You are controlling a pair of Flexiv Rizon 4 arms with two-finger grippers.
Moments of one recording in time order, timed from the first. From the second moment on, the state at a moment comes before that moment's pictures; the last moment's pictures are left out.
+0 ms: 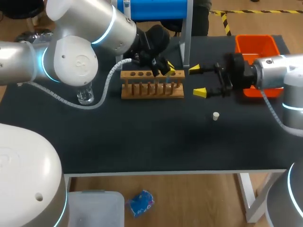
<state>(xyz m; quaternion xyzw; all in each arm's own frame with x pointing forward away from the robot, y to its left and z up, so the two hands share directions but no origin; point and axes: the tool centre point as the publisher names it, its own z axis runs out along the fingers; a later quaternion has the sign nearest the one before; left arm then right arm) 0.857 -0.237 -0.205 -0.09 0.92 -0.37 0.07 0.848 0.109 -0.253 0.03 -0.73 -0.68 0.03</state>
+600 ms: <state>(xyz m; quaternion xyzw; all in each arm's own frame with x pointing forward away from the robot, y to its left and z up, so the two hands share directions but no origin) 0.857 -0.238 -0.205 -0.09 0.92 -0.37 0.07 0.845 0.169 -0.248 0.07 -0.71 -0.70 0.06</state>
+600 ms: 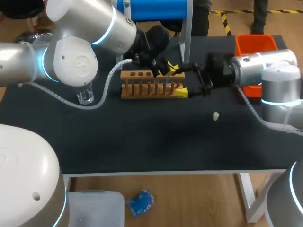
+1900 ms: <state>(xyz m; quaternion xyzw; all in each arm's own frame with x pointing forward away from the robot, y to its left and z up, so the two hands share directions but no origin) 0.856 -0.238 -0.204 -0.09 0.92 -0.37 0.07 0.850 0.186 -0.248 0.06 -0.70 -0.71 0.06</state>
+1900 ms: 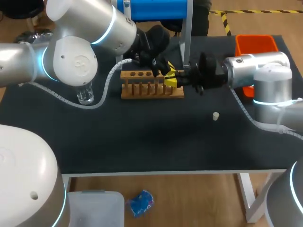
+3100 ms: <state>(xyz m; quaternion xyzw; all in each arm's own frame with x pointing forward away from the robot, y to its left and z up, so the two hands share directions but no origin) 0.857 -0.237 -0.205 -0.09 0.92 -0.37 0.07 0.847 0.050 -0.247 0.03 -0.73 -0.68 0.02</state>
